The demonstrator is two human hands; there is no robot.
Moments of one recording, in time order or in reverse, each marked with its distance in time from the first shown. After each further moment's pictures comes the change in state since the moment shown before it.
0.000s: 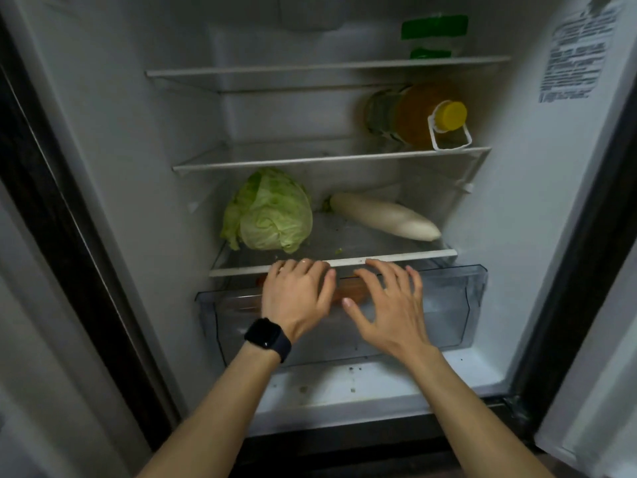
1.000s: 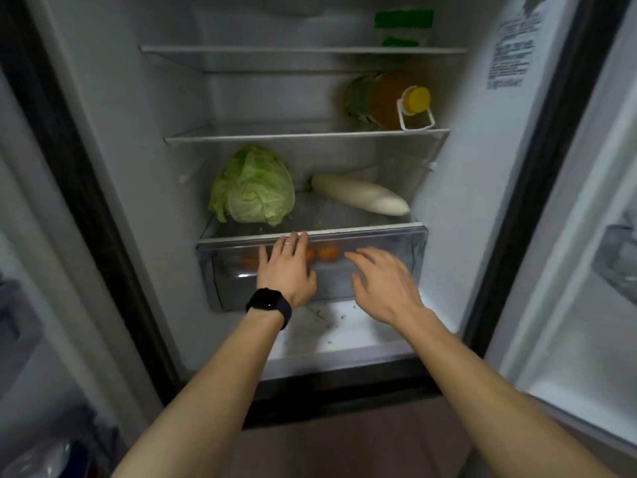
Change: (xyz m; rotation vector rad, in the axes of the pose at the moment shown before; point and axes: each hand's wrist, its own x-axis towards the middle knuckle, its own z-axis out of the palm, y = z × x) left_hand -0.024 0.022 0.004 -0.067 -0.328 -0.151; right_hand -0.022 -0.001 -0.065 0.020 -0.359 0.048
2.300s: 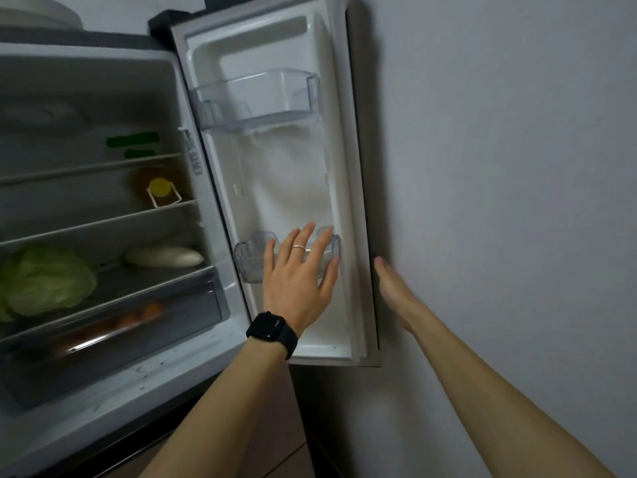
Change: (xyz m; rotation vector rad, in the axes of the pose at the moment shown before) left_hand -0.166 0.414 -0.124 -0.260 0.402 0.568; right_hand -0.294 0.215 -0.265 0.892 0.356 0.832
